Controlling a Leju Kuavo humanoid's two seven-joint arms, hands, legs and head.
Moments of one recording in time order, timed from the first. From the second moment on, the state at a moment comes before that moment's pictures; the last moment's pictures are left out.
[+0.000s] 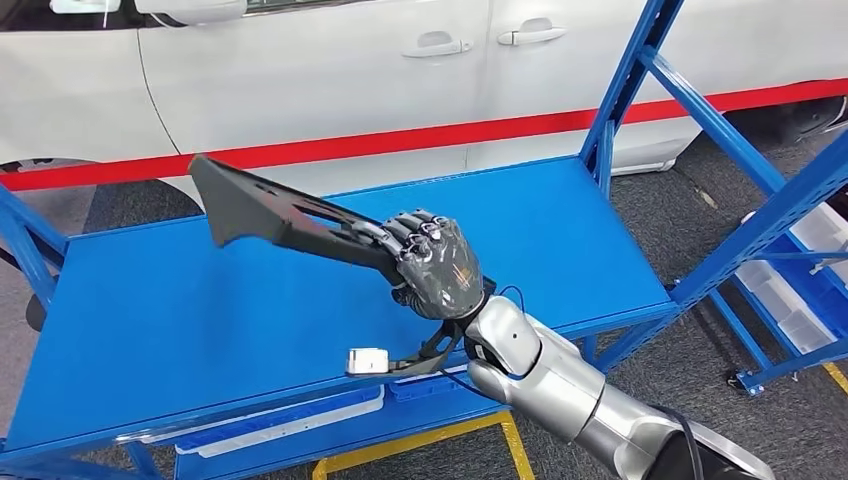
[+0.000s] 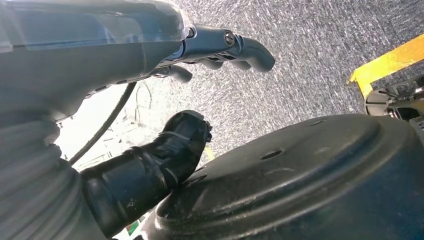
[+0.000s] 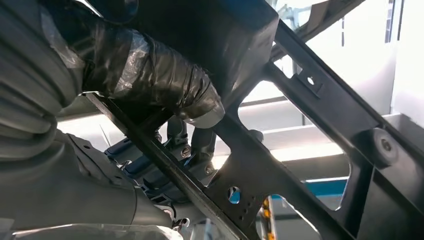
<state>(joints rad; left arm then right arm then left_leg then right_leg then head) -0.11 -0.04 -1.45 -0.15 1.02 0.10 0.08 -0.48 -0.25 0.57 -1.42 1.13 -0.48 -0.11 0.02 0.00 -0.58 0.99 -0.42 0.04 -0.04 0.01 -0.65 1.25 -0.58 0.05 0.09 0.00</state>
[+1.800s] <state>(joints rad) -0.12 -0.05 -1.49 -0.15 0.98 0.10 0.08 -0.39 -0.34 0.57 -1.69 1.53 -0.53 -0.09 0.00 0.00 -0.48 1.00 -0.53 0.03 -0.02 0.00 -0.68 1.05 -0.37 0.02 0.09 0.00</state>
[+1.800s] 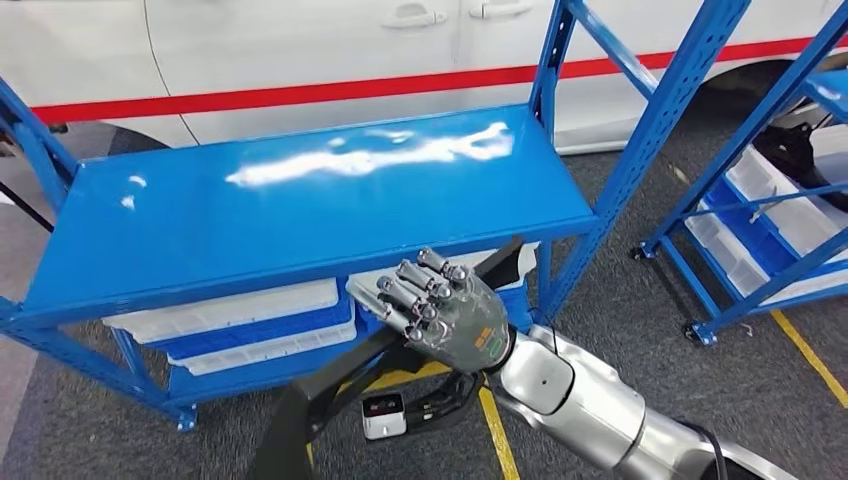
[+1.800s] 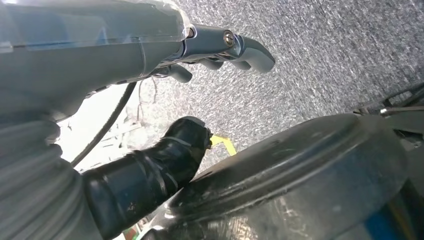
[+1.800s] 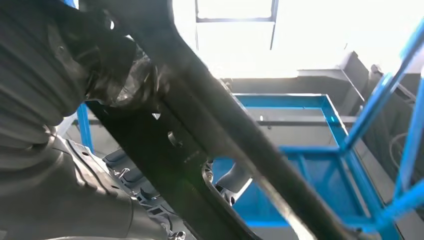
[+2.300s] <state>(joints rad) -0.12 -0.05 -1.49 -0.15 0.99 0.10 0.08 -0.41 -0.36 0.59 -1.69 1.52 -0.53 -0.06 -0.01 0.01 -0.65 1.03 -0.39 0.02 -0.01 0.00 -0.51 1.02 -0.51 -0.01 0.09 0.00</state>
